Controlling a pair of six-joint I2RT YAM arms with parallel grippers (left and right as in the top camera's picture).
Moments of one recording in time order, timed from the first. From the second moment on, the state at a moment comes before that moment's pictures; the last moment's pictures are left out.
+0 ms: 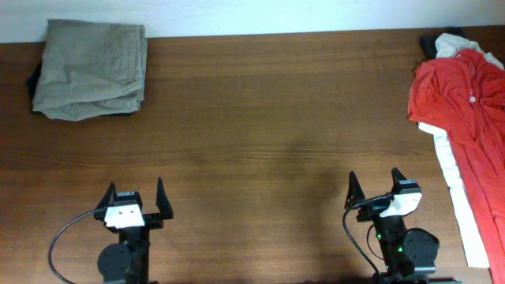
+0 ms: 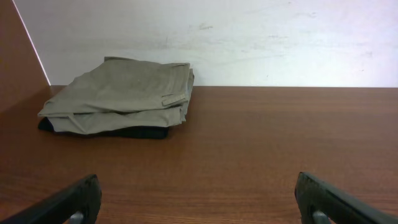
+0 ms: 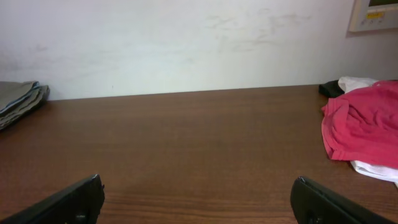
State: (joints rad) left arm 0.12 0.01 0.02 -0.08 0.03 0.02; right arm -0.03 0.01 0.01 -0.06 -0.12 0.10
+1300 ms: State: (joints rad) left arm 0.12 0.01 0.02 -0.08 0.03 0.02; right arm -0.03 0.01 0.01 -0.06 -0.12 0.10
